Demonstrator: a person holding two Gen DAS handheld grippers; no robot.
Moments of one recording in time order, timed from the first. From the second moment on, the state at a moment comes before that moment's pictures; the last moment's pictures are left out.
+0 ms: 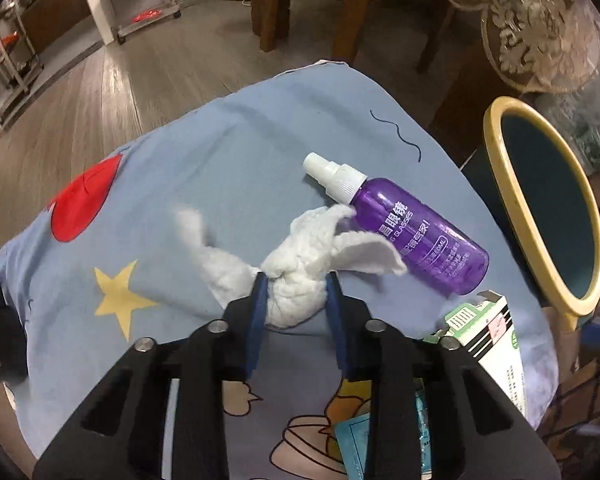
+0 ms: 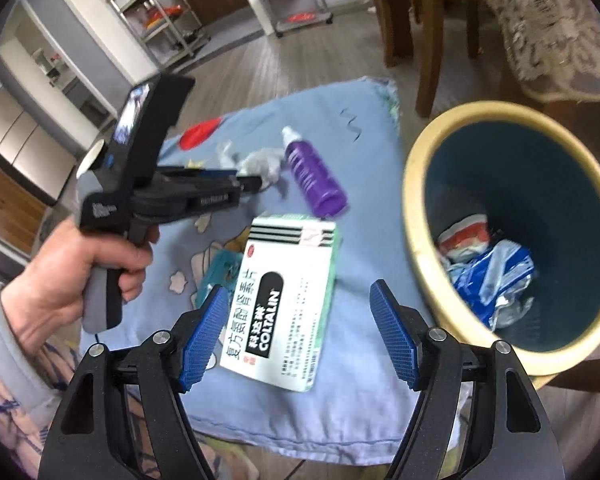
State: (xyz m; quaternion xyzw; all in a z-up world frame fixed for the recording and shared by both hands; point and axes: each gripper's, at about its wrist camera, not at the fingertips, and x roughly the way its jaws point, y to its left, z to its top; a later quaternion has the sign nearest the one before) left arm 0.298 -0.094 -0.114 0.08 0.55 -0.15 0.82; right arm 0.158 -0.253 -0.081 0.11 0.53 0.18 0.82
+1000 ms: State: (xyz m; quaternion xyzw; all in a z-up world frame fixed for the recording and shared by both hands) left arm 0.206 -0.022 -0.019 -0.10 0.48 -0.16 0.86; right arm 0.159 -0.201 -0.126 0.04 0.58 0.17 0.80
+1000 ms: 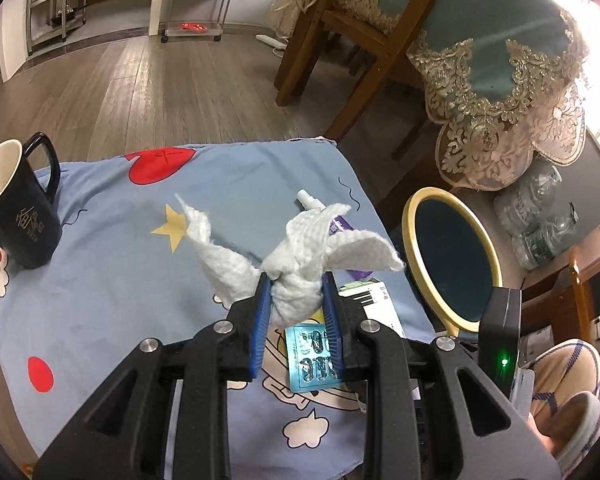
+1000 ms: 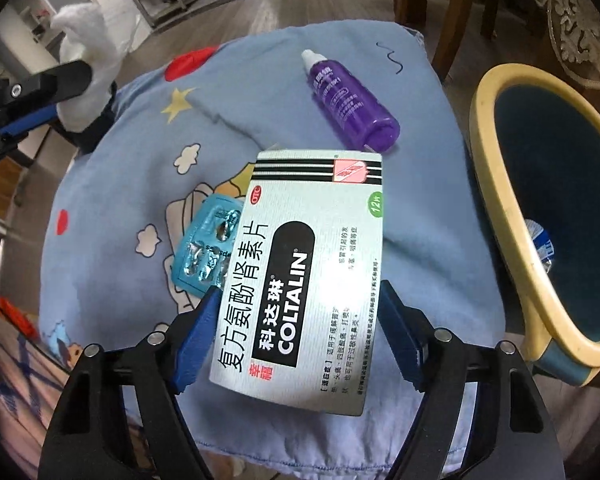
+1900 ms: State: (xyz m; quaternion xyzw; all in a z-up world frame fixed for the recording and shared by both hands) left arm 0.194 -0.027 -0.029 -0.11 0.48 -0.15 0.85; right arm 0.138 -0.231 -0.087 0.07 0.54 0.20 0.82
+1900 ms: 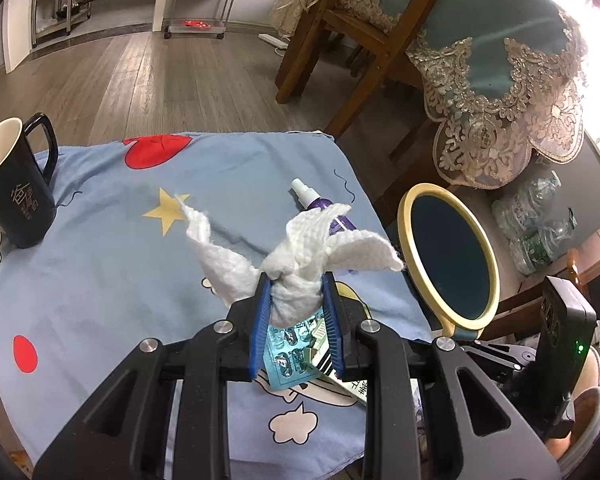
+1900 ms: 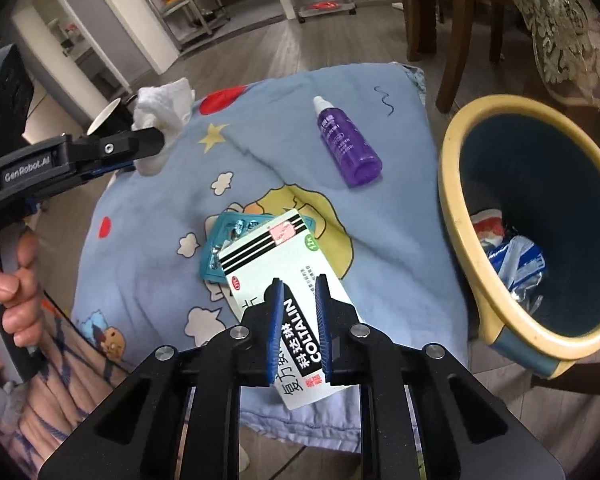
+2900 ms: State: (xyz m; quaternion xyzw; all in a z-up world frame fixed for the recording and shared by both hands) left arm 0.194 -0.023 -0.033 -0.12 0.49 -0.15 0.85; right arm 0.135 -0.216 -0.078 -0.01 0.51 0.25 0.82
